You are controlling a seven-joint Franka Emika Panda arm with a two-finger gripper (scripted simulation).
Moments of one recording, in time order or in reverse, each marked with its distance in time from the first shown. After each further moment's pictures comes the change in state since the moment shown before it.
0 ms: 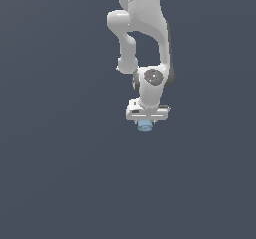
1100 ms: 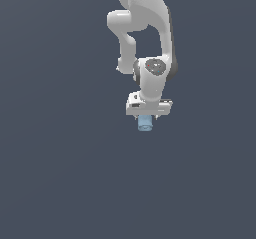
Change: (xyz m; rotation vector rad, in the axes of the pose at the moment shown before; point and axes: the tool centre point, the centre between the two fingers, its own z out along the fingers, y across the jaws) arm 0.002 0.001 -0.042 0.000 0.000 -0.001
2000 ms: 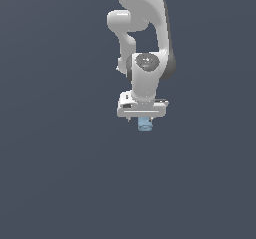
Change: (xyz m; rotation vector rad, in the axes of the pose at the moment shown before) arm 0.037 0.034 -0.037 -0.002 0.014 -0.011
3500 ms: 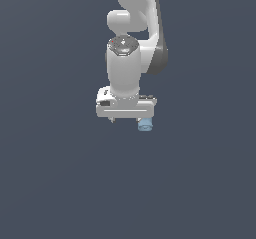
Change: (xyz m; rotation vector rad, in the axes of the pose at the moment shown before) arm 0.052 0.065 -0.065 0.007 0.029 0.018
